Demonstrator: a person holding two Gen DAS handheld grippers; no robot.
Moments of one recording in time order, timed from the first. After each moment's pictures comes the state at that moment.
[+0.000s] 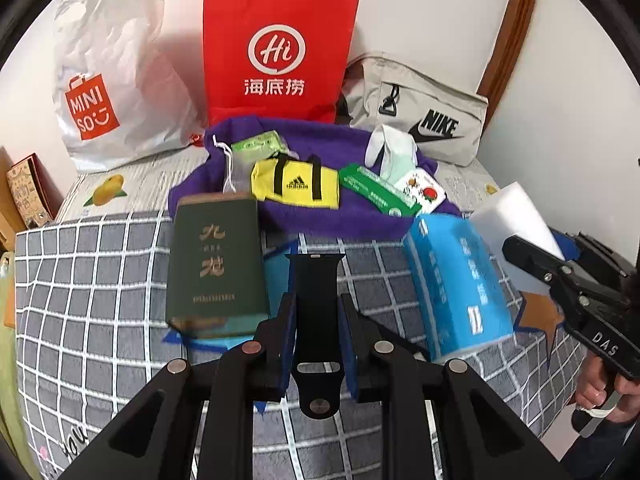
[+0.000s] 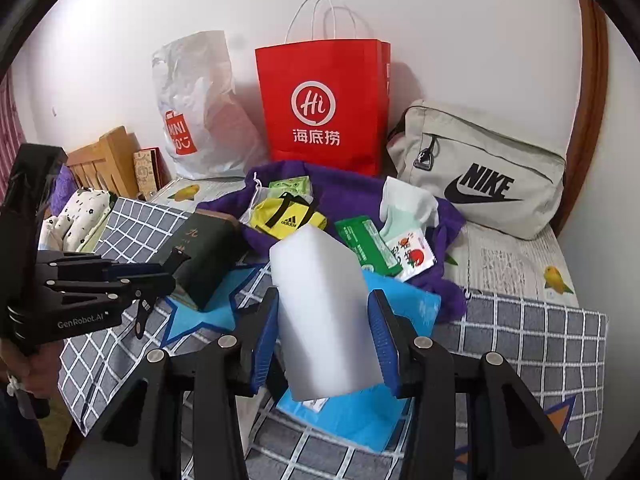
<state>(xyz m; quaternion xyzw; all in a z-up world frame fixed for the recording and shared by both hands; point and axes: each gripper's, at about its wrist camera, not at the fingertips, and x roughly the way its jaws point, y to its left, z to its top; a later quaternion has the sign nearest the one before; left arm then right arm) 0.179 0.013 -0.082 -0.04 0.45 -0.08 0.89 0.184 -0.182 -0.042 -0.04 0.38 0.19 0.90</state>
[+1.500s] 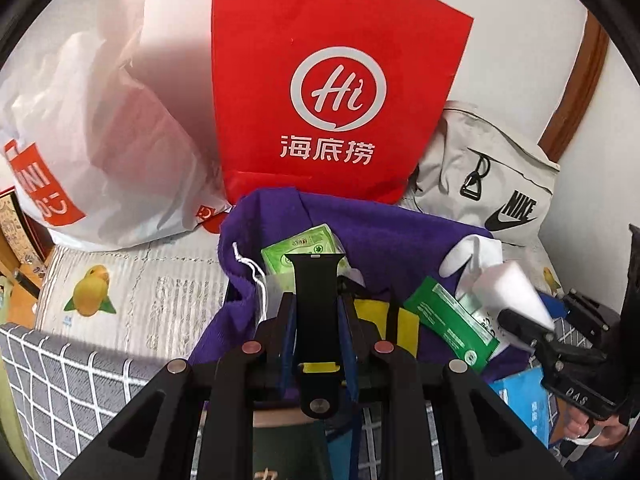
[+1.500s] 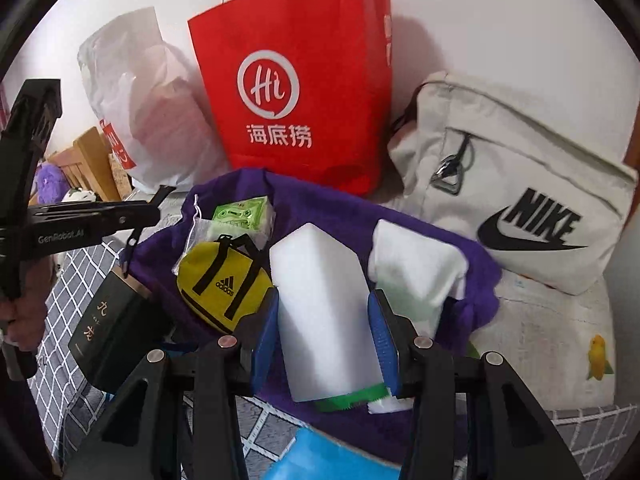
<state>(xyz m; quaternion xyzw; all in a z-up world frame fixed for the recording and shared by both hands) 0.364 0.051 -0.084 -0.06 0.45 -0.04 0.89 0.357 -0.166 -0.093 -0.03 0.44 0.21 0.87</state>
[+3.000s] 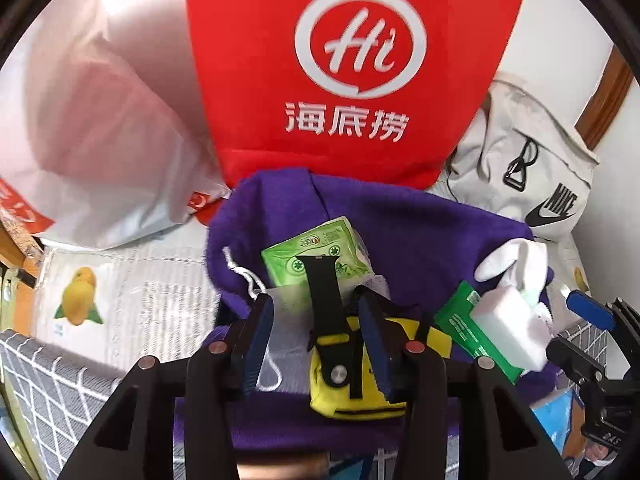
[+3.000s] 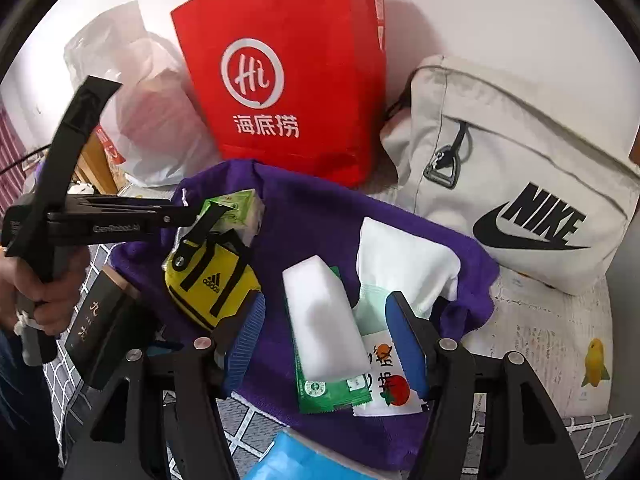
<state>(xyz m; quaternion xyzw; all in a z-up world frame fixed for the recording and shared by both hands) 0.405 0.045 -0.106 -0.04 0.50 -0.01 0.86 0.369 -0.177 -0.090 -0.04 0.46 0.20 0.86</state>
